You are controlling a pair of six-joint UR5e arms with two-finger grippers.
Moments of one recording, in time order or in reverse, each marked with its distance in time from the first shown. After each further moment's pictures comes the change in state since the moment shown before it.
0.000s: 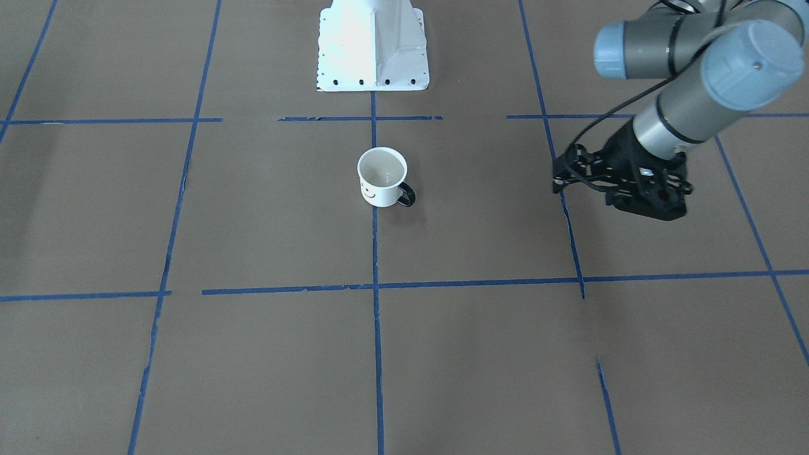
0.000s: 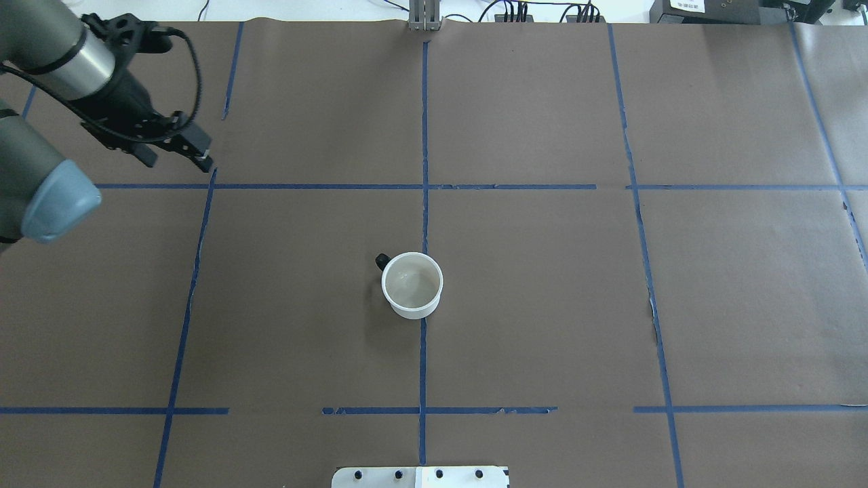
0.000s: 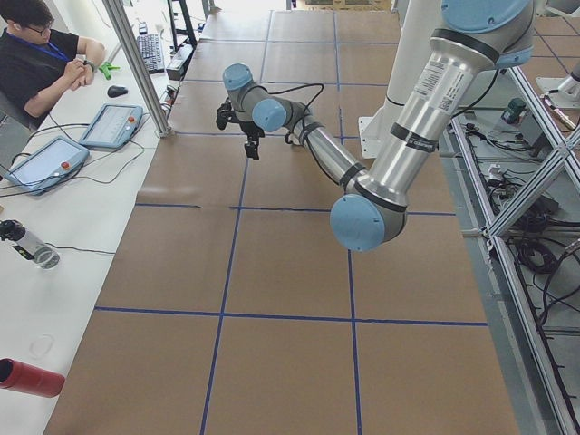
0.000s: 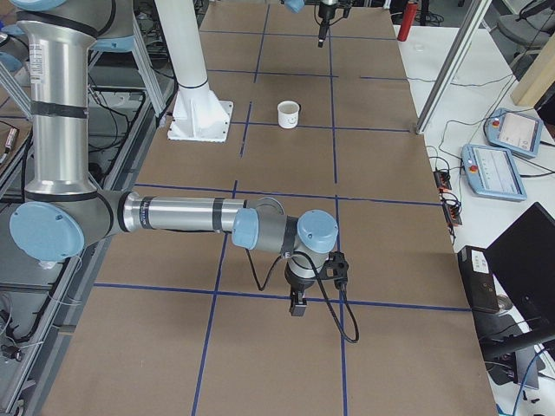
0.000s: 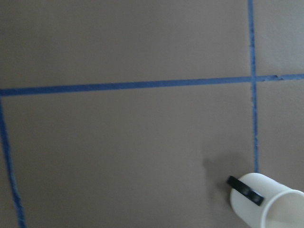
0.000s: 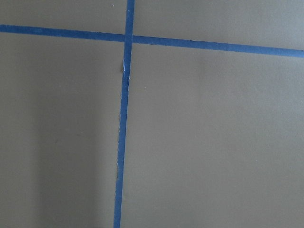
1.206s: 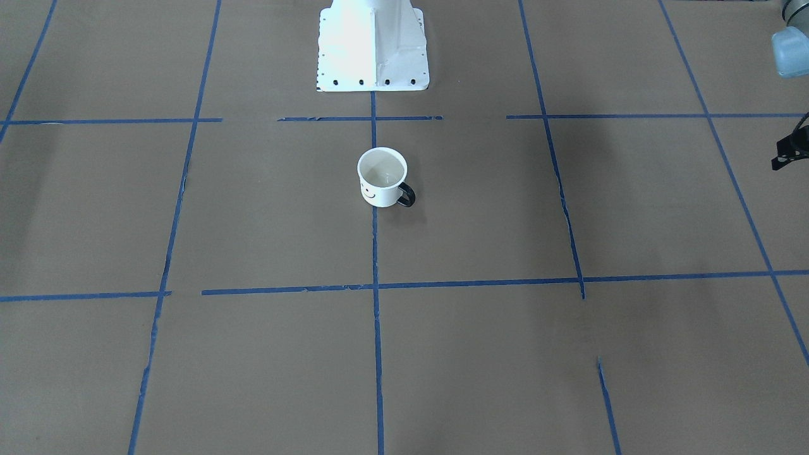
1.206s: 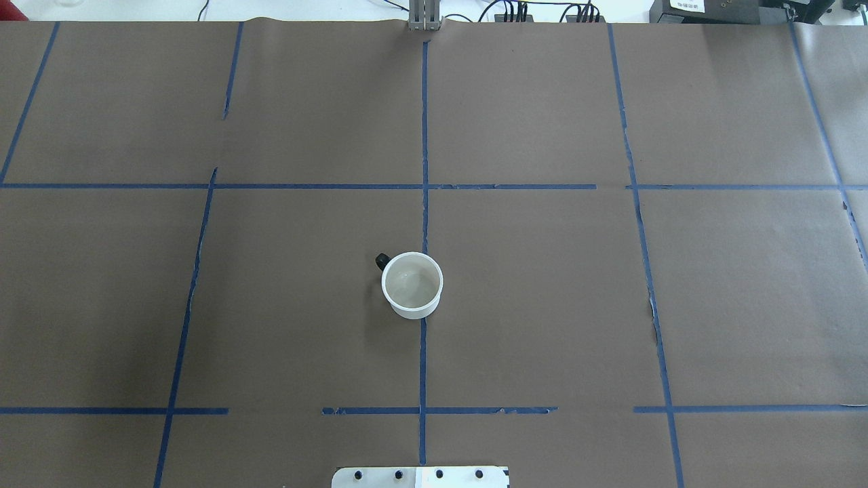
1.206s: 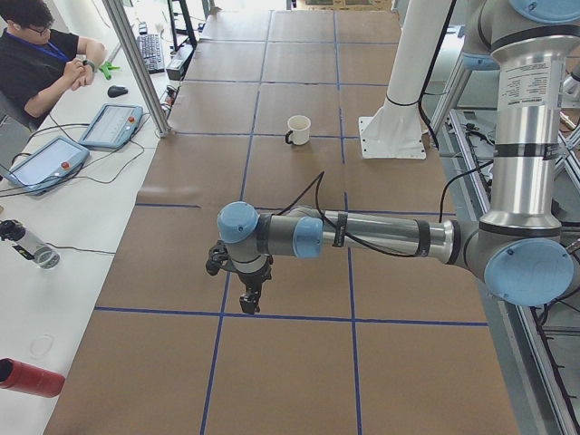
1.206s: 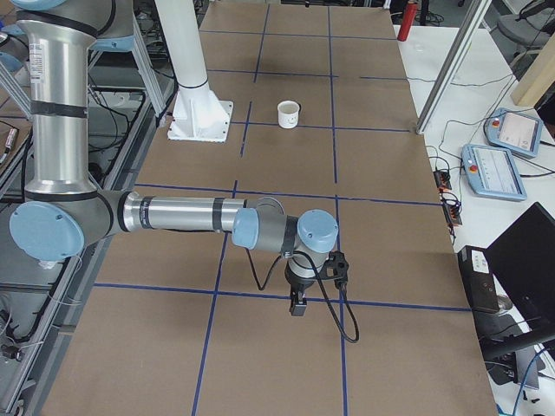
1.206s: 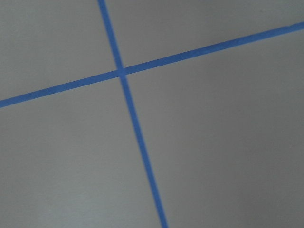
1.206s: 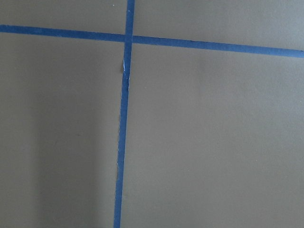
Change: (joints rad) left arm -0.451 0.412 0.140 -0.002 0.044 0.683; right arm 0.000 0.000 0.000 0.000 0.000 0.000
